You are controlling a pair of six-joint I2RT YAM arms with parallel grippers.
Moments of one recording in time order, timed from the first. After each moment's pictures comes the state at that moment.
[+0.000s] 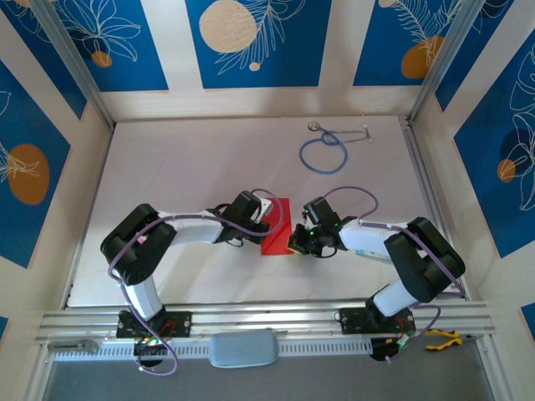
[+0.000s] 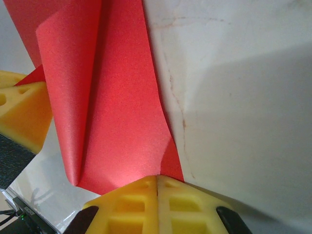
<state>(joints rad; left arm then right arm) -0.77 1.77 0.88 -0.06 0.16 -0.31 0.58 1.52 0.59 -0.15 -0.40 0.92</state>
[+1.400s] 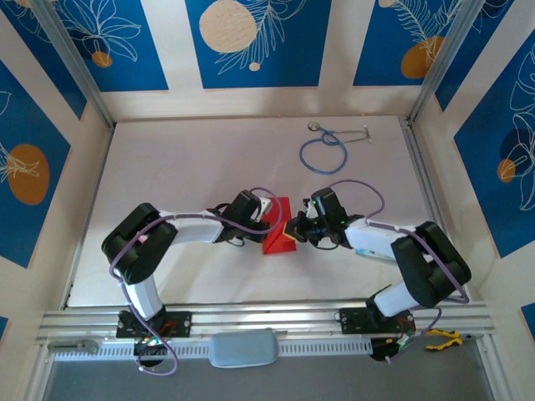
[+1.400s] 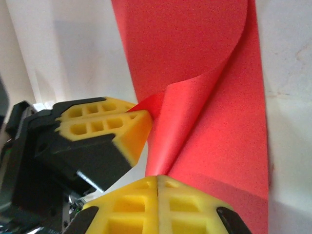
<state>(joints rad) -0.76 1.78 0.88 -0.04 0.18 -0.37 0.52 1.49 0.59 0.04 -0.52 0.98</state>
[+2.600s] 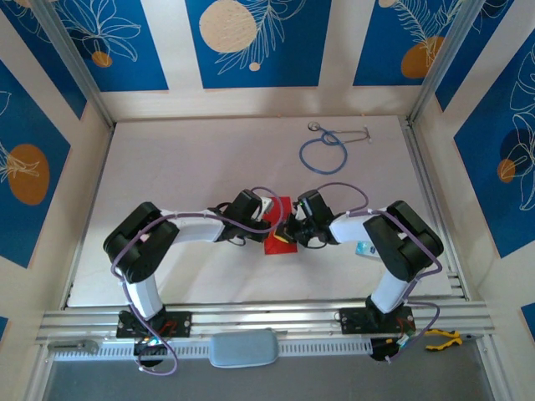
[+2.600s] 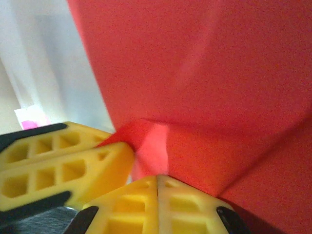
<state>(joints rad) -0.76 1.79 0.90 -0.04 0.19 -0.37 0.57 1.70 0.64 0.16 -0.52 1.03</state>
